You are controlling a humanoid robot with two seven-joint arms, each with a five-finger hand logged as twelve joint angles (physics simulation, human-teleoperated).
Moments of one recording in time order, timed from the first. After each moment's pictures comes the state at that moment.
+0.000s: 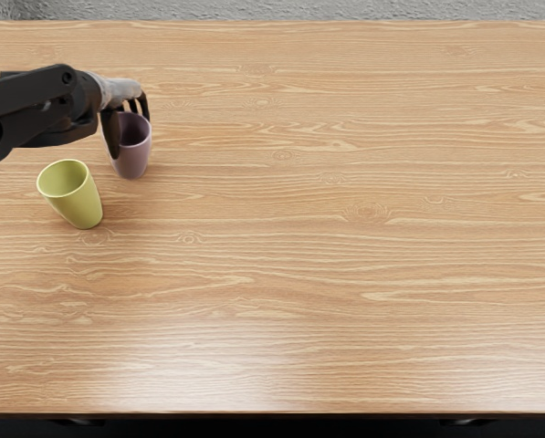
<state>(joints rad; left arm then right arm) -1.49 0.39 0.22 -0.92 0.99 -0.20 0.42 0.02 0.00 0.12 0.22 -0.20 -0.04 -0.05</state>
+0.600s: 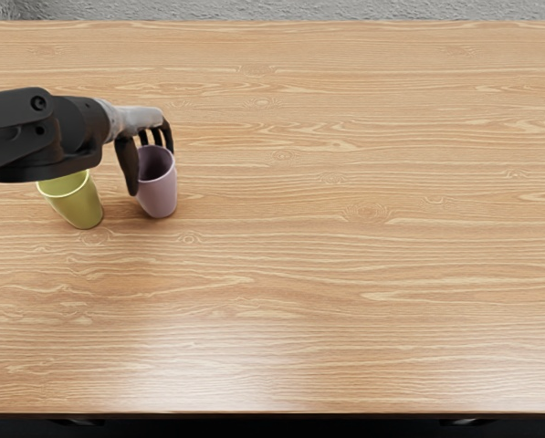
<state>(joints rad) -1.49 0.59 0.10 -1.39 0.95 -0.16 0.59 0.02 0.00 0.12 0.22 -0.20 -0.04 -0.04</state>
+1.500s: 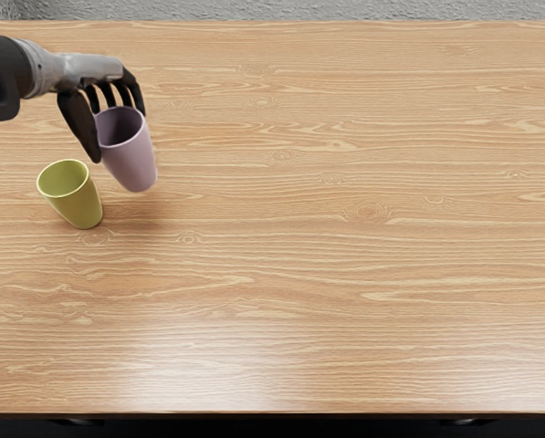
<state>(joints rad) -1.53 0.87 -0.13 -1.59 0.90 -0.35 0.61 0.03 0.00 0.12 0.22 -0.20 -0.04 -0.04</state>
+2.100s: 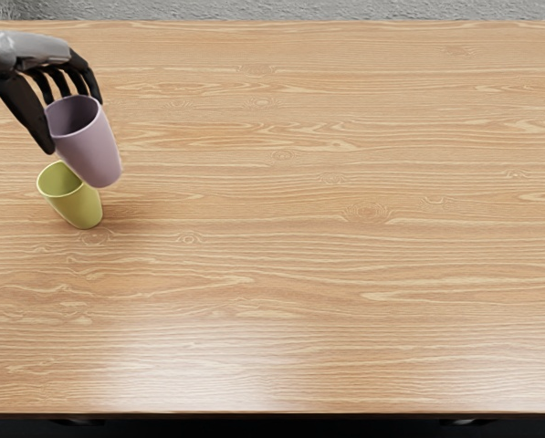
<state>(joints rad) -1.53 1.01 -0.22 -1.61 0.84 -0.49 0.61 0.03 0.00 0.13 0.22 -0.20 -0.04 -0.04</state>
